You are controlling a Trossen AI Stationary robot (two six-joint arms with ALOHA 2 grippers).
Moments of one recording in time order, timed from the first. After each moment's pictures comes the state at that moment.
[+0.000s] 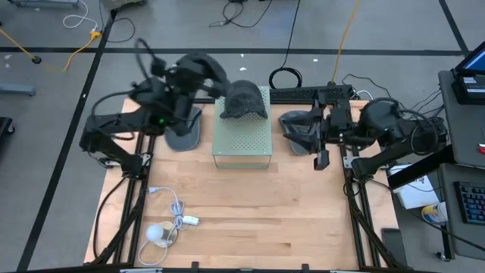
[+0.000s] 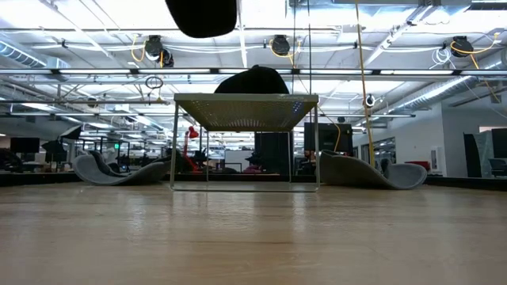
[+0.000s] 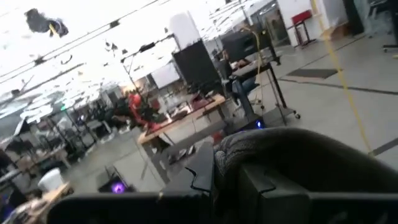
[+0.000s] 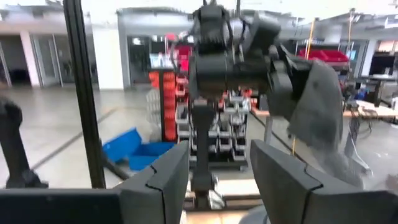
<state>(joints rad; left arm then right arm) -0.02 1.54 1.81 0.24 -1.38 0.89 0.22 1.14 1.49 -0.23 0.26 -0.01</state>
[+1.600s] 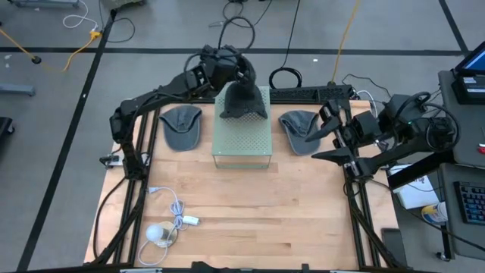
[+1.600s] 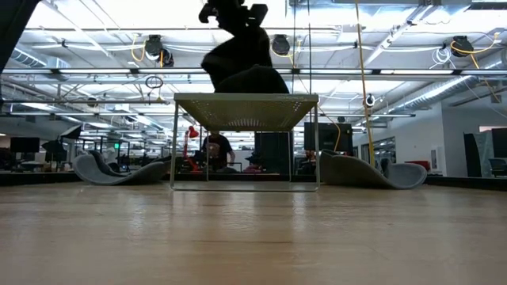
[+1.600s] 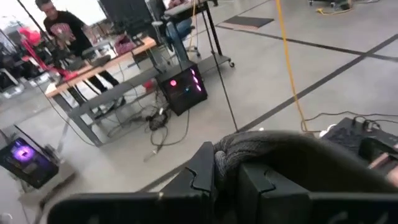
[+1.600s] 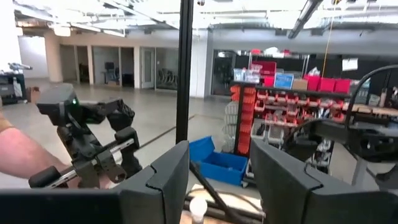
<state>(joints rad) 0.39 1.82 1.97 -0.49 -0.77 0.05 0.22 1.05 1.49 -0.27 -0.14 -0.01</state>
